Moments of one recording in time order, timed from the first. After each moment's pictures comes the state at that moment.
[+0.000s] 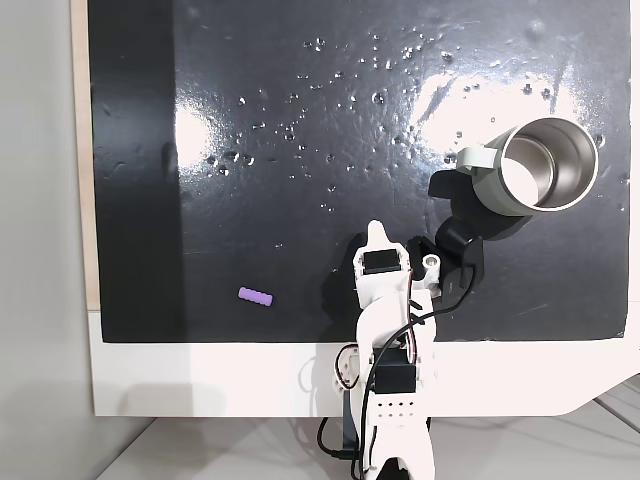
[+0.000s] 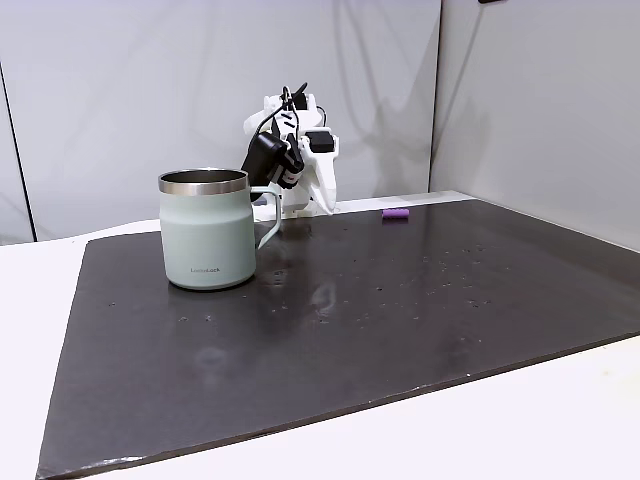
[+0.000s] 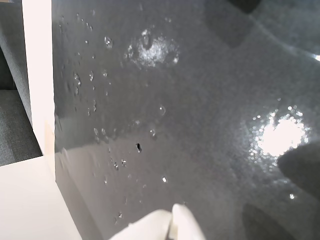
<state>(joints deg) -3.0 189.7 174.2 56.5 -5.3</state>
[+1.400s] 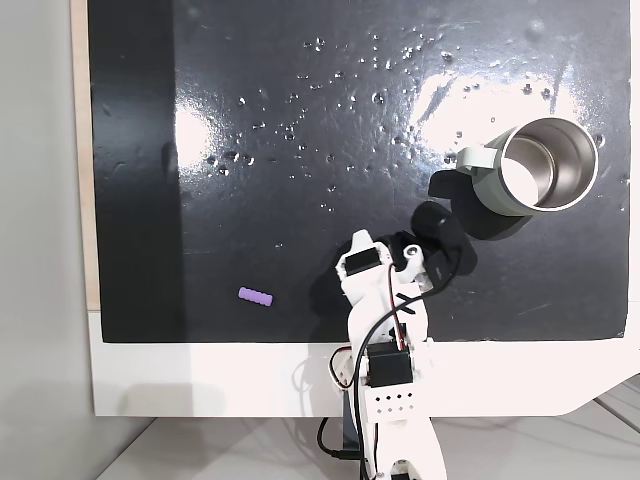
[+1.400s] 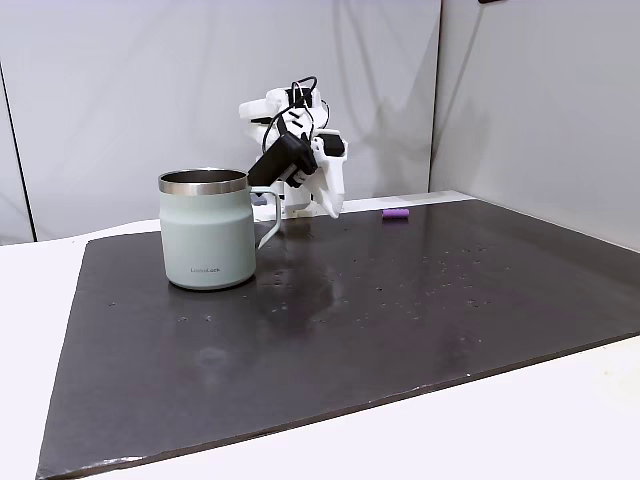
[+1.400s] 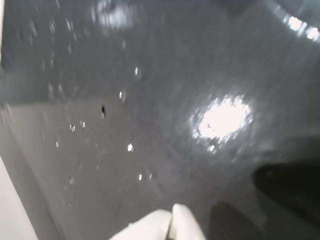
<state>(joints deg) -9.2 175.2 168.2 56.7 -15.0</state>
